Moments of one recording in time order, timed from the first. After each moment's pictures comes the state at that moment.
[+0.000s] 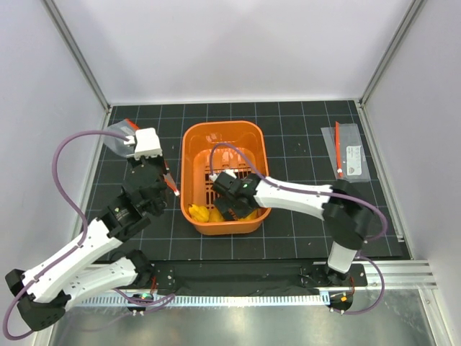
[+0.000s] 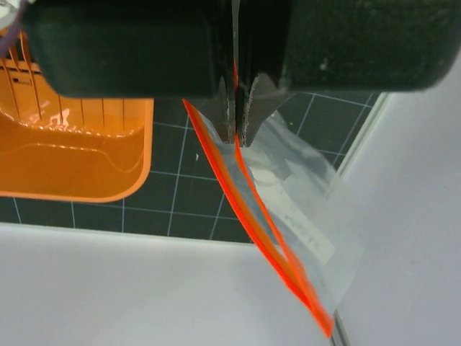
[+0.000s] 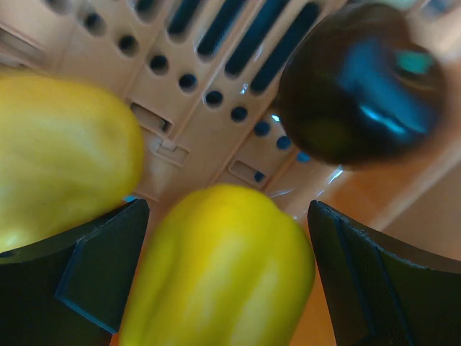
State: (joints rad) left arm -0.85 0.82 0.92 -0.09 -1.11 0.06; right arm 1.03 1.72 1.25 -0.77 0.27 0.32
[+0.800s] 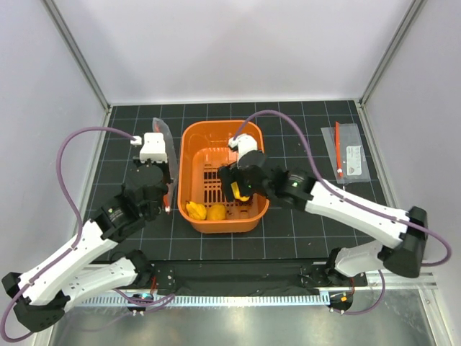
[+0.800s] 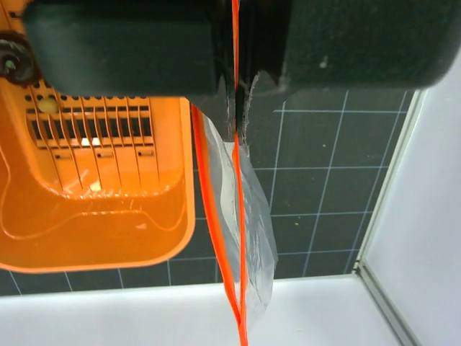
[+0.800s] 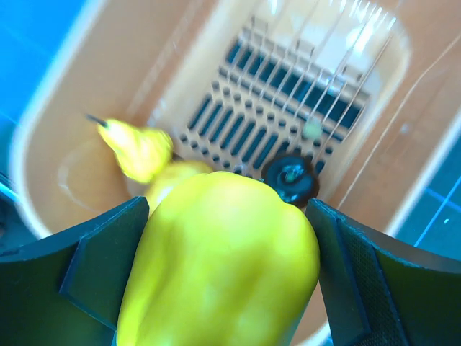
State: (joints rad) left arm -0.85 0.81 0.97 -0.39 -0.91 -0.11; right arm 1.04 1.36 1.27 -0.58 0.31 0.38
